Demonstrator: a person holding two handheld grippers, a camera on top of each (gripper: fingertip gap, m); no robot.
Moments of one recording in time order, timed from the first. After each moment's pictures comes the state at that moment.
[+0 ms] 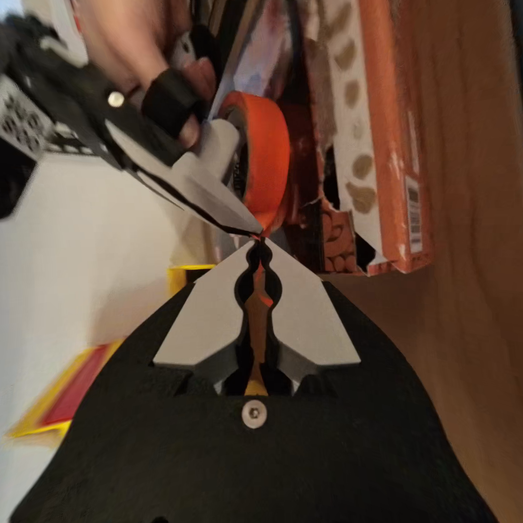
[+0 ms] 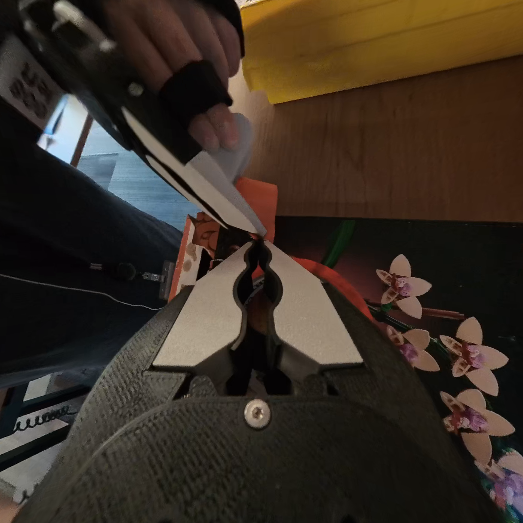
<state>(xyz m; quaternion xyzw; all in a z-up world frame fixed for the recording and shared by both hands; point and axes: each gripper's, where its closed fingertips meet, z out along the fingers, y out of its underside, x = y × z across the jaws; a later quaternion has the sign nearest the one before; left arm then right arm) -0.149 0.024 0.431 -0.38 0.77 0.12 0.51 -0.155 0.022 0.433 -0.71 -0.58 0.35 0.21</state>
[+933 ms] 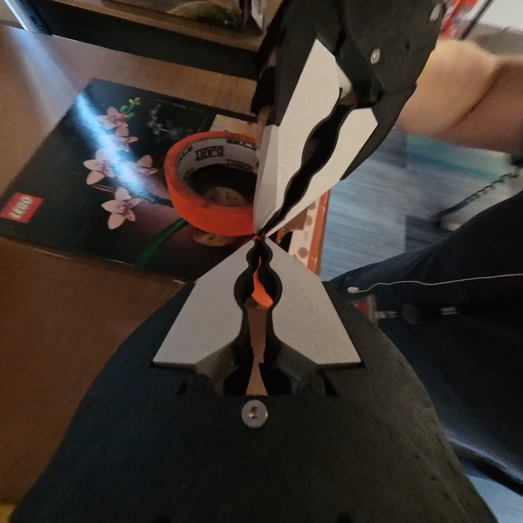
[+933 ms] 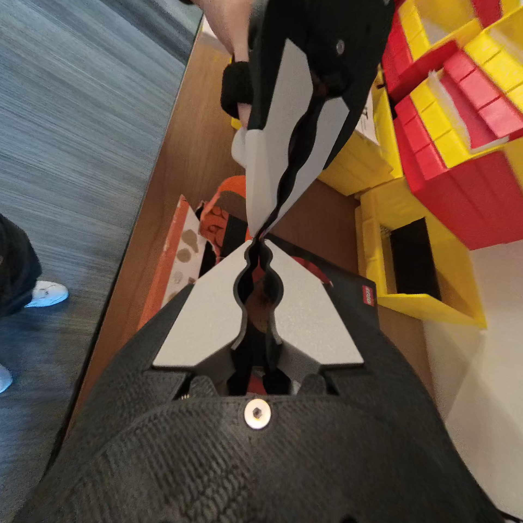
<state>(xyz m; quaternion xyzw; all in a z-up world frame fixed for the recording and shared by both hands) -0.148 -0.013 0.447 -0.65 0.62 -0.35 0.28 -0.156 -0.007 0.451 -0.55 -0.67 0.07 0.49</state>
